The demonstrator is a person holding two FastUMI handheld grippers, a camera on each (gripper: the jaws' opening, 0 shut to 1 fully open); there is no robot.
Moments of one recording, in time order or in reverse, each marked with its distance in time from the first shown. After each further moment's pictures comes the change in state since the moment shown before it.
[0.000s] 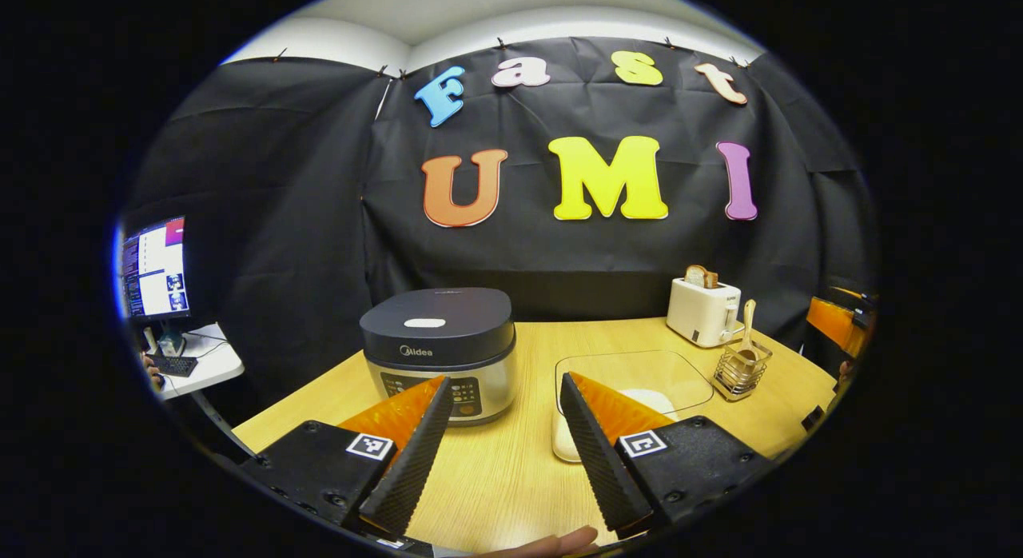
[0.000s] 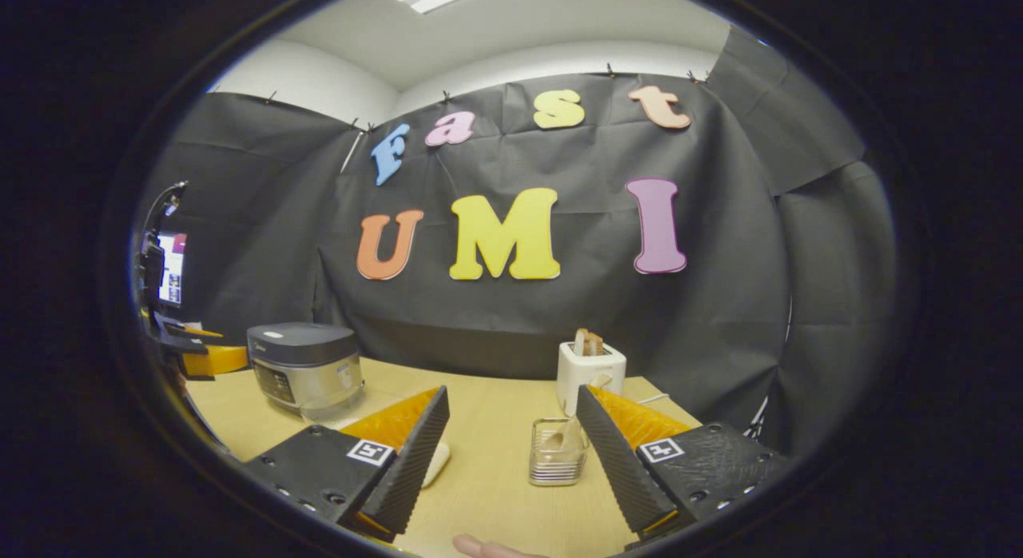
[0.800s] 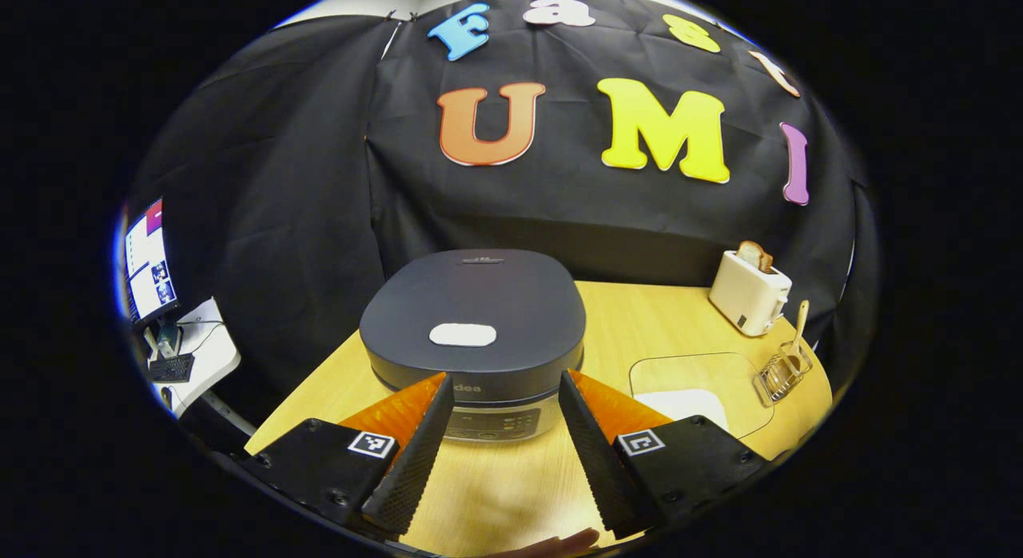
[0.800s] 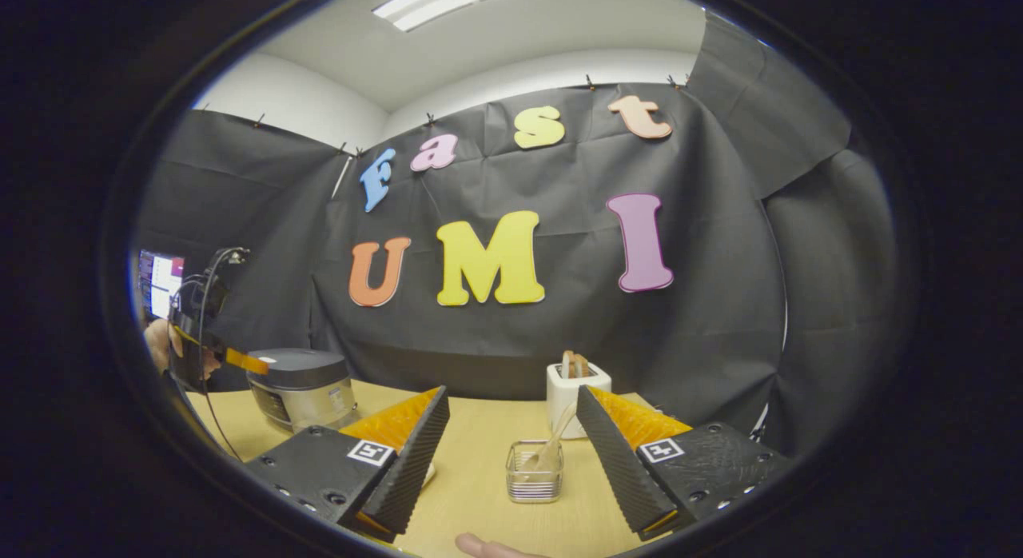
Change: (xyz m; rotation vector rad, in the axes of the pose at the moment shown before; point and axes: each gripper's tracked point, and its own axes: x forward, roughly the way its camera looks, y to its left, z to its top) left arm 0.085 0.063 0.000 -0.042 0.241 0.036; right arm 0.004 -0.039 0.036 0.037 -0.095 0.008
